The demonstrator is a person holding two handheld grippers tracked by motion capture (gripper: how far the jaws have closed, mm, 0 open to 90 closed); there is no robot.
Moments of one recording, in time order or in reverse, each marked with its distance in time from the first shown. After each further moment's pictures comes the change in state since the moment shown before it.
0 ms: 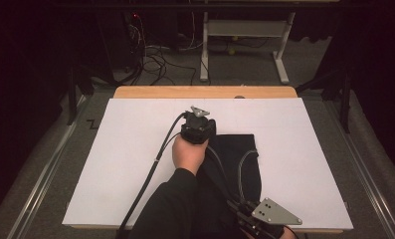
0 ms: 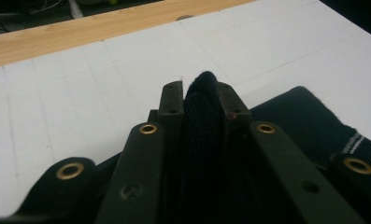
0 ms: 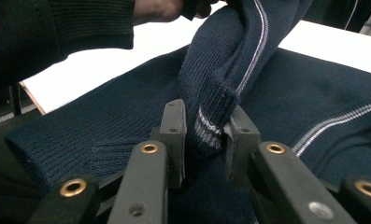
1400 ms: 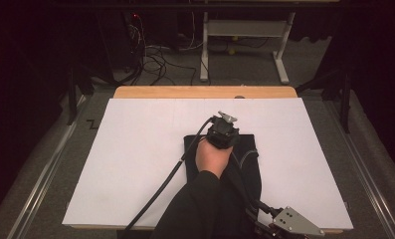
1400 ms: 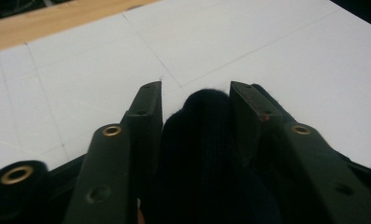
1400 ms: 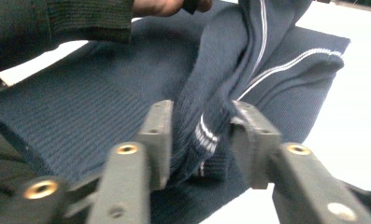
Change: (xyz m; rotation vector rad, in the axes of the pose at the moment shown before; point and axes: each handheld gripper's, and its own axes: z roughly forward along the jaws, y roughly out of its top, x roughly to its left) left arm -0.051 0.004 0.039 0.032 -0.035 0.060; right arm -0.017 -0.025 -0.033 0.046 -0.096 0.037
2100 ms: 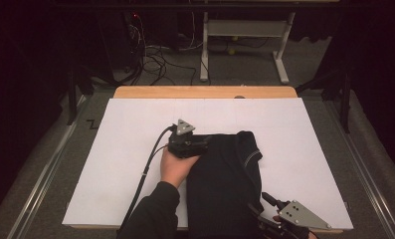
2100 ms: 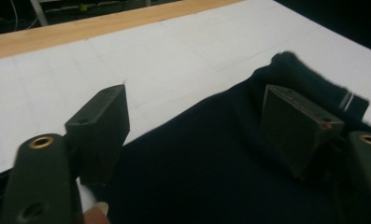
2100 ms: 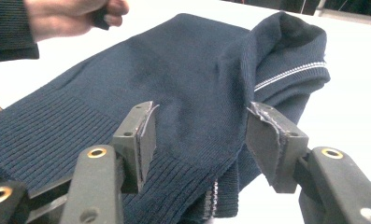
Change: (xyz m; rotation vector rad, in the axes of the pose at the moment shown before) left arm 0.084 -0.067 -0.062 -0.127 -0.068 -0.014; right arm -0.013 0.006 0.000 -0.030 -0.018 0.044
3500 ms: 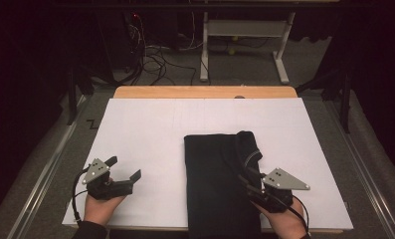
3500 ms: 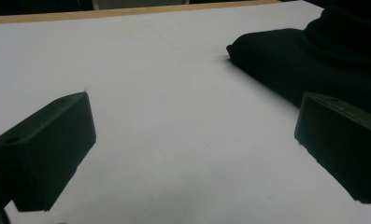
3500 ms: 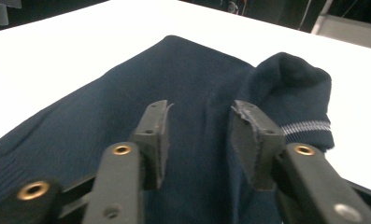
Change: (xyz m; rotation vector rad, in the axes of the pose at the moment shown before) left arm 0.086 -0.122 -0.155 -0.129 0.076 -0.063; right arm -0.017 0.053 0.055 0.028 0.009 -0.044
